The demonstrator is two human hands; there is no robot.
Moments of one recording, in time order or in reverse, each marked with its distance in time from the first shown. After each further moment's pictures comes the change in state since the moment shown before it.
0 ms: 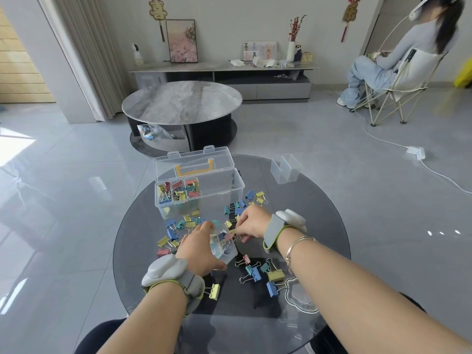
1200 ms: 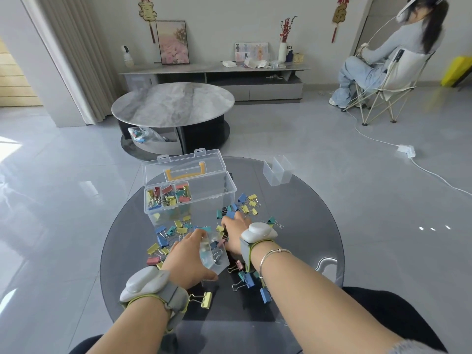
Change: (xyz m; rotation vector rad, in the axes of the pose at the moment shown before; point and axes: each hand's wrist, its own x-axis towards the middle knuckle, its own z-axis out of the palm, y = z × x) left_hand -0.002 -0.007 0.000 -0.047 -0.023 0.036; right_hand 0.018 0.010 0.030 -0.479 0.030 -0.082
